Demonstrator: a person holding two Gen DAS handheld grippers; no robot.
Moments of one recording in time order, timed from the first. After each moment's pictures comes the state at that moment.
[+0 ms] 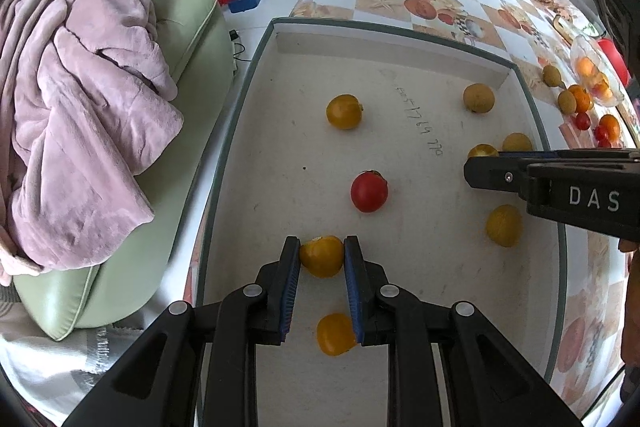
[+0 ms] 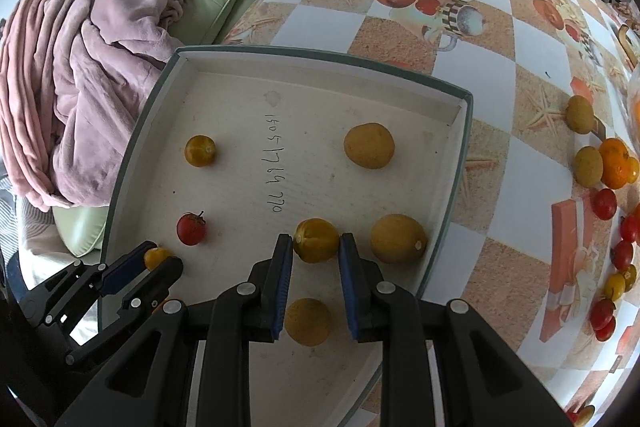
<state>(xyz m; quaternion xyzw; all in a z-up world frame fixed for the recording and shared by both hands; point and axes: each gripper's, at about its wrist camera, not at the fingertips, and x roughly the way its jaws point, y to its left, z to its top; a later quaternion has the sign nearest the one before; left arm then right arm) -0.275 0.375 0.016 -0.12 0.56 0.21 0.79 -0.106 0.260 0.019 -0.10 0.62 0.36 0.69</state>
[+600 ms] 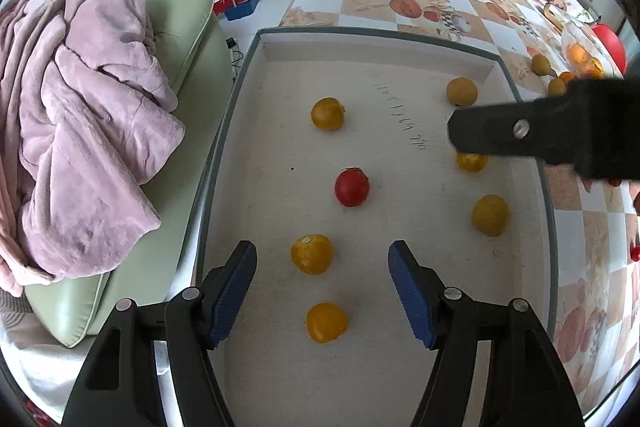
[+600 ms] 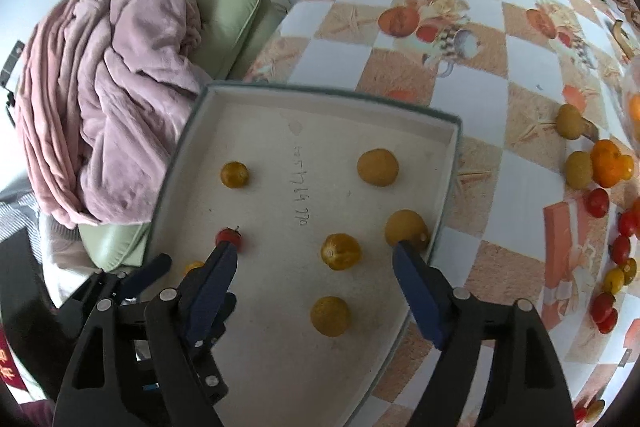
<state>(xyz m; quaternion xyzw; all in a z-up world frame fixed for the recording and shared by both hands) -0.273 0.360 0.026 -0.10 0.56 0.21 0.80 -0.102 0.239 0.055 -0.04 0.60 0.38 0.70</state>
